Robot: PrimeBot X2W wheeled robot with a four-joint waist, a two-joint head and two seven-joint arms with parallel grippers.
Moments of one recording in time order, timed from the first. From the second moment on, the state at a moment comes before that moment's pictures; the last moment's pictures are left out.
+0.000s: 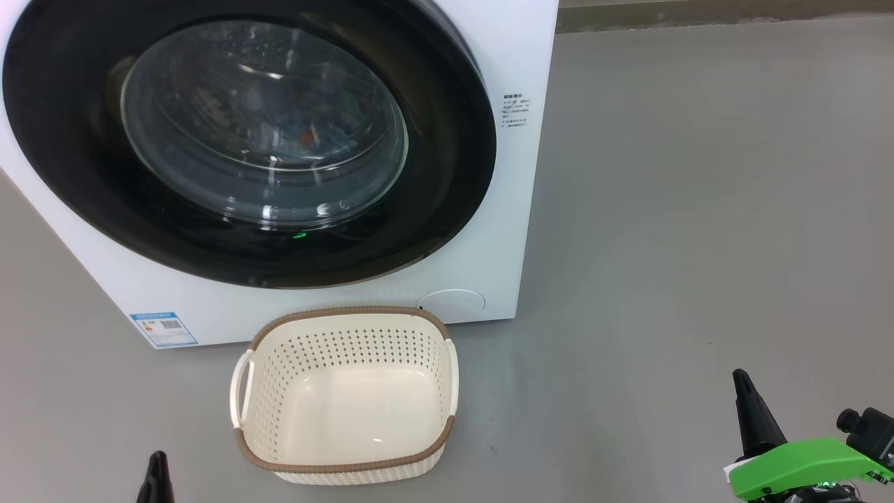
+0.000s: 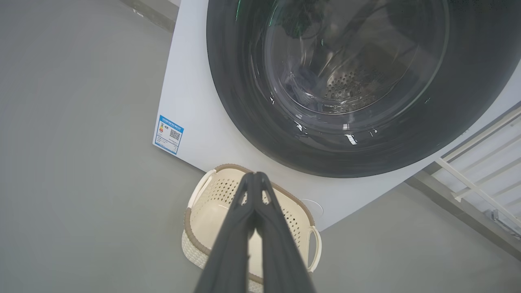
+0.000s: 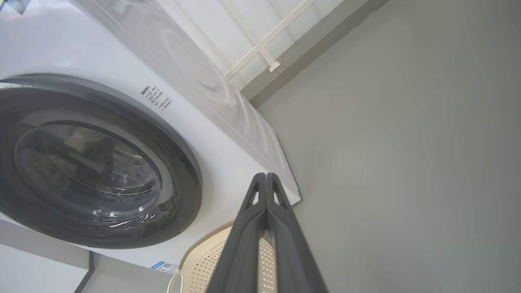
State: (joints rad) left arm 0.01 0.06 0.13 0.37 -0.65 -0.13 -0.13; right arm -0.03 -0.10 -0.01 0.37 0.83 0.13 -0.13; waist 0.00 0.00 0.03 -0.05
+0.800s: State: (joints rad) left arm -0.01 0.05 0.12 0.34 -0.93 -0.13 -0.06; right arm -0.04 -0.08 -0.04 0.34 1.07 0.13 -0.06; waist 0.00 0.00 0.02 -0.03
